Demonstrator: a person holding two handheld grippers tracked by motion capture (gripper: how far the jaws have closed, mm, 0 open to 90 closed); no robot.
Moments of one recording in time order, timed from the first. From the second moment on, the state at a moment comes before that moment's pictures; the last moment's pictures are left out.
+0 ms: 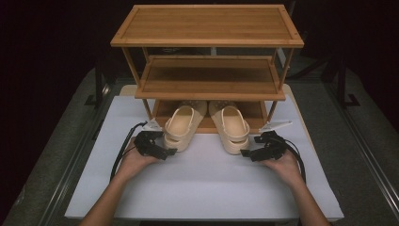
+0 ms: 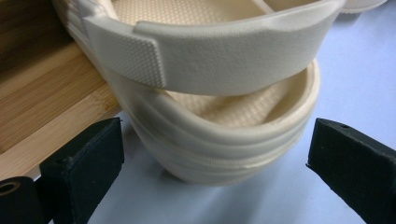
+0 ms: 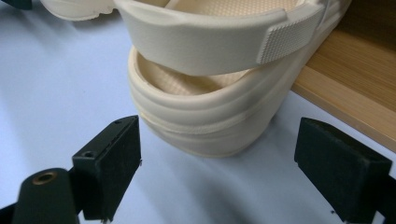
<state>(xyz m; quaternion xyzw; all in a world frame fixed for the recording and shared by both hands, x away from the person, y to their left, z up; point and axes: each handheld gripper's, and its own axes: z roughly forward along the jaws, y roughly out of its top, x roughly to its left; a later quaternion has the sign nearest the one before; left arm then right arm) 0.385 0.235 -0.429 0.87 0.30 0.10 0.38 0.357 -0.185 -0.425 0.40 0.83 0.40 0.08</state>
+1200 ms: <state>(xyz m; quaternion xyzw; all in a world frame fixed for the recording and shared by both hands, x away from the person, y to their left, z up) 0.427 0.158 -0.433 0.86 0.31 0.12 0.38 0.410 -0.129 -0.433 0.40 0.82 0.40 0.11</state>
